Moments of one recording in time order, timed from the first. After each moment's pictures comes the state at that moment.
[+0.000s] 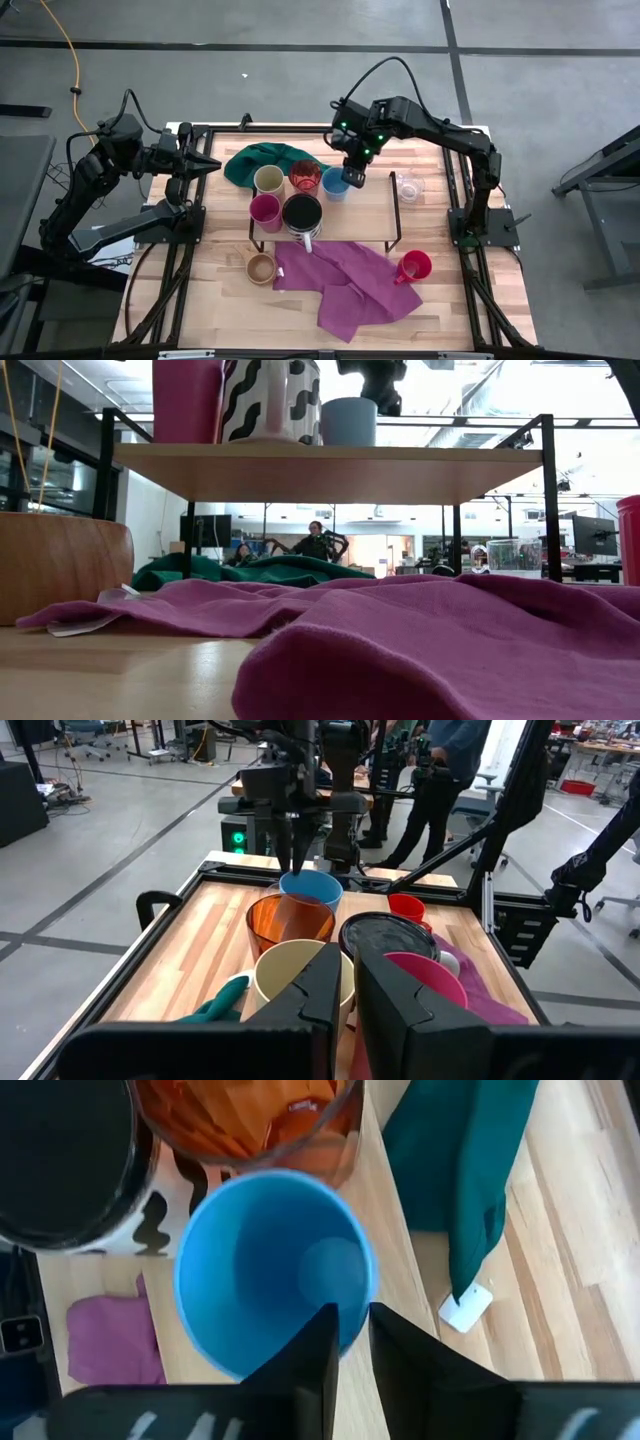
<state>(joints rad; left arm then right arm) 0.84 0.54 1.04 -0.77 0.67 0.09 -0.27 1.87 2.09 -1.39 -0.21 0.03</state>
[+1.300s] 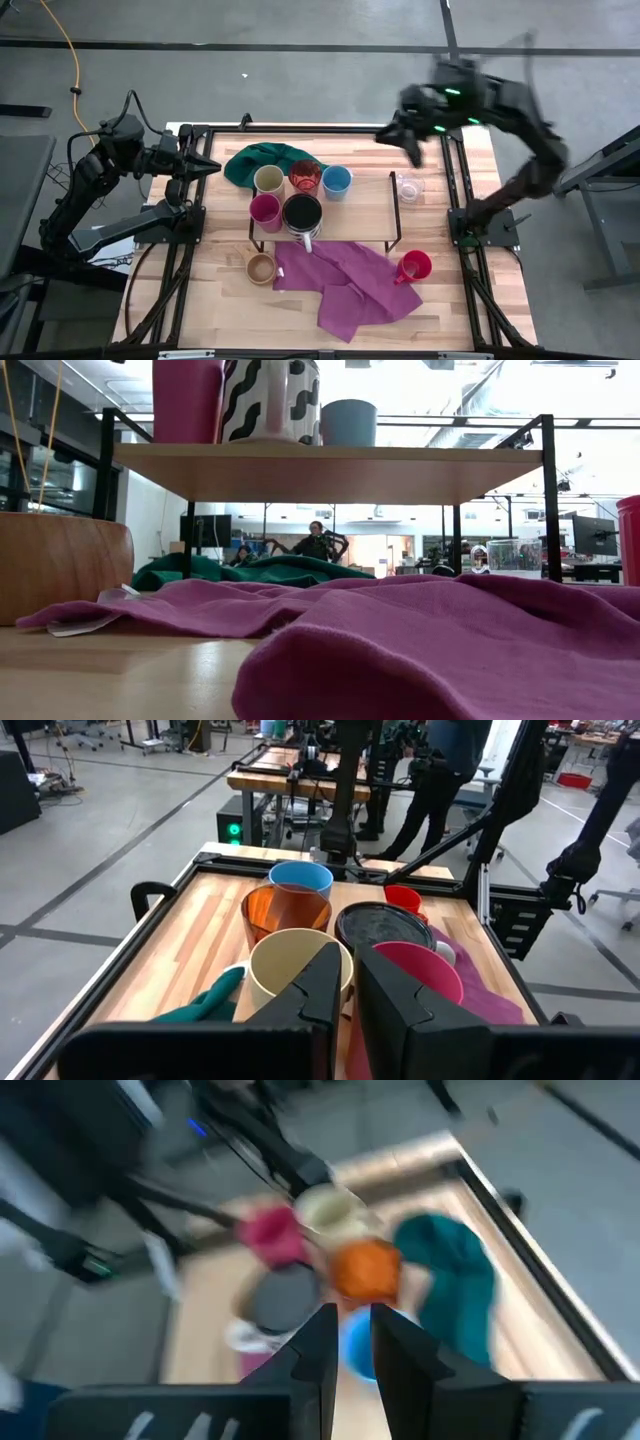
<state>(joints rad) 0.84 0.54 1.04 -0.80 0.67 0.10 -0.27 1.45 2.13 -1.21 -0.24 0.12</state>
